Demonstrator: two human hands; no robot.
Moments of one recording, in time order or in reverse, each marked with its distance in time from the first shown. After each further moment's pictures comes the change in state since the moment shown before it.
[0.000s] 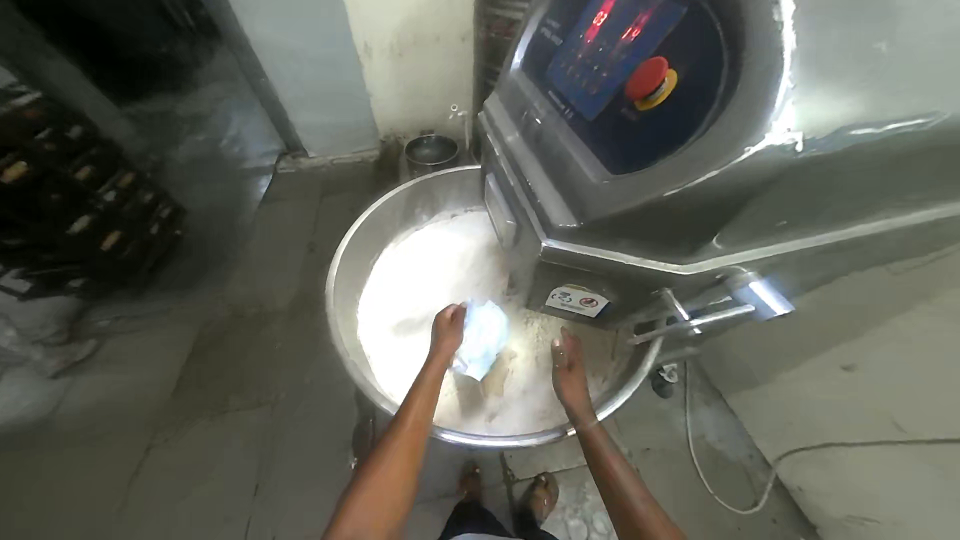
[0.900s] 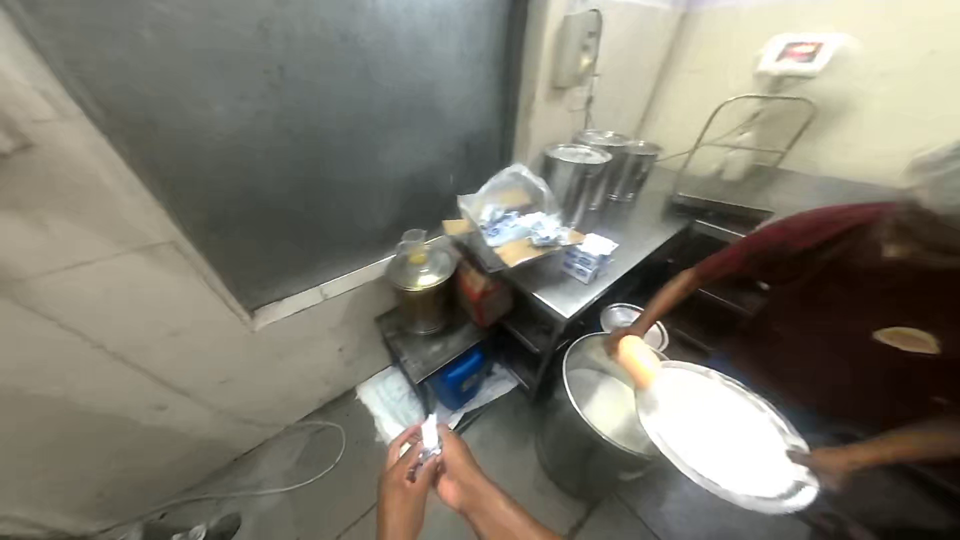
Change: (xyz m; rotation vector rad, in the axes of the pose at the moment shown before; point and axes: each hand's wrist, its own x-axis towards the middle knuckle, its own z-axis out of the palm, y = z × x) left_hand -0.680 0.103 0.495 -0.024 -1.692 0.851; right_hand -0.536 0.212 -0.464 1.481 1.487 0.165
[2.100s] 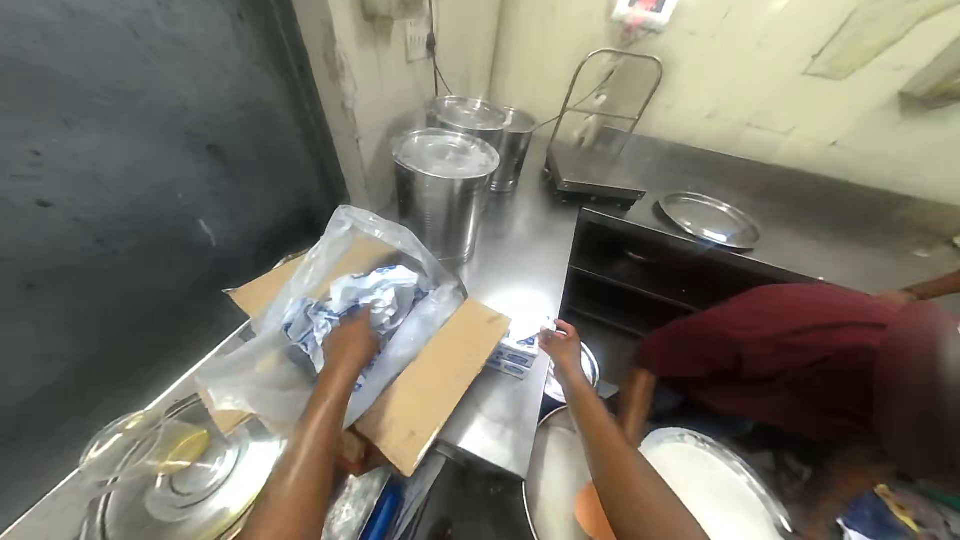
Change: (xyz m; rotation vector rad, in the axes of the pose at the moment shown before) left_hand 0.757 0.107 0.396 0.830 -0.606 0.133; right_hand 0.321 -0.615 -0.312 -0.397 1.086 -0.688
